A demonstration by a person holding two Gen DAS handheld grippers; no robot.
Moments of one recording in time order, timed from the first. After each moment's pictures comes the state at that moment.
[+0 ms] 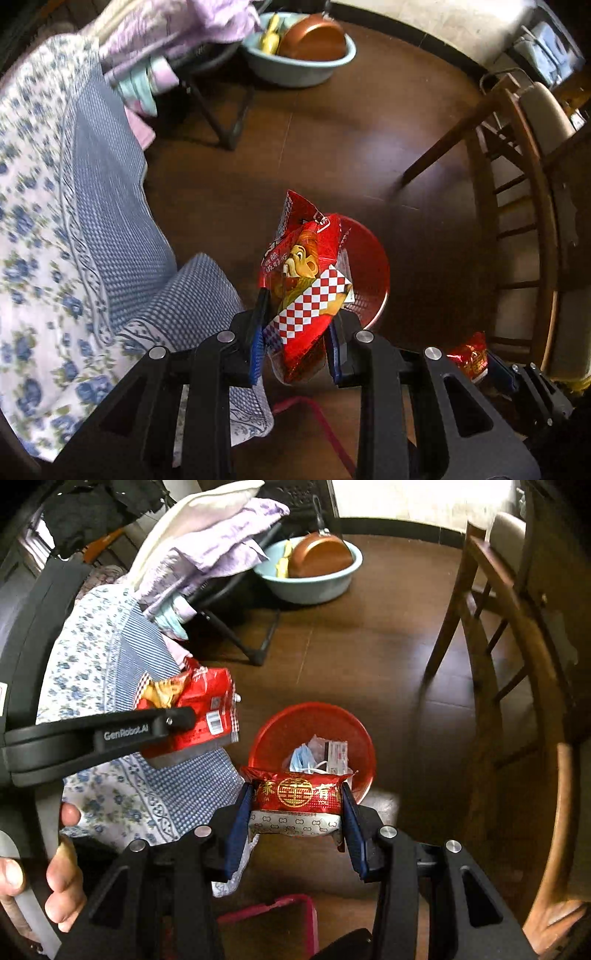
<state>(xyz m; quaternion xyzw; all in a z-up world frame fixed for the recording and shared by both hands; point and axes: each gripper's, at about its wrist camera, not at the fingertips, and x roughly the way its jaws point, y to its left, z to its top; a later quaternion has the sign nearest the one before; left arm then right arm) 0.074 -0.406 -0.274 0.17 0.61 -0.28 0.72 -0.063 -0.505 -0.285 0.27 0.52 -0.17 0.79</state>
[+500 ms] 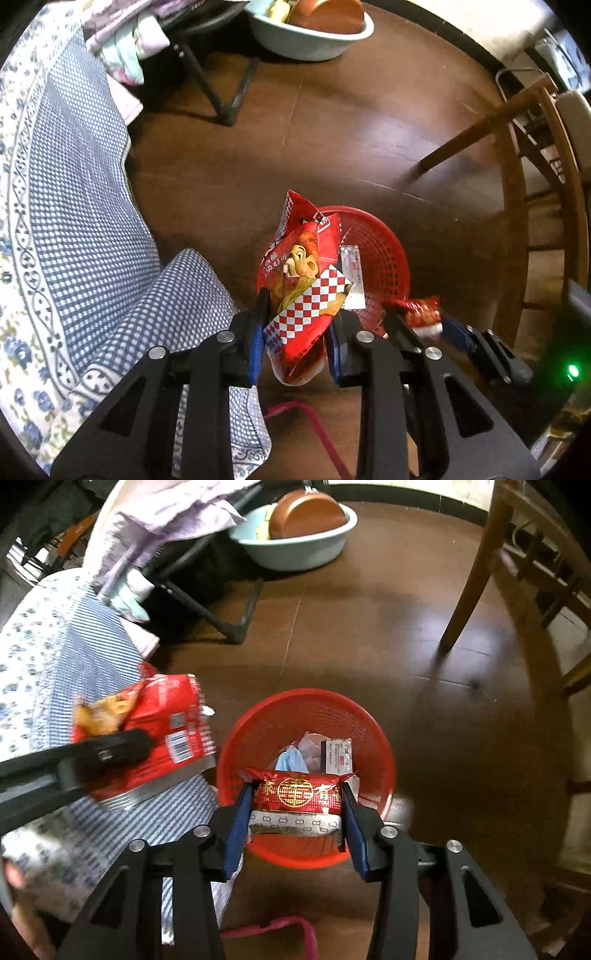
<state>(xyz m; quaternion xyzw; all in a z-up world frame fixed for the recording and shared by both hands) 0.105 -0.420 -0.335 0.16 0.65 -0.27 0.69 0.003 -0.533 -0.393 0.29 0.55 -0.19 0.76</state>
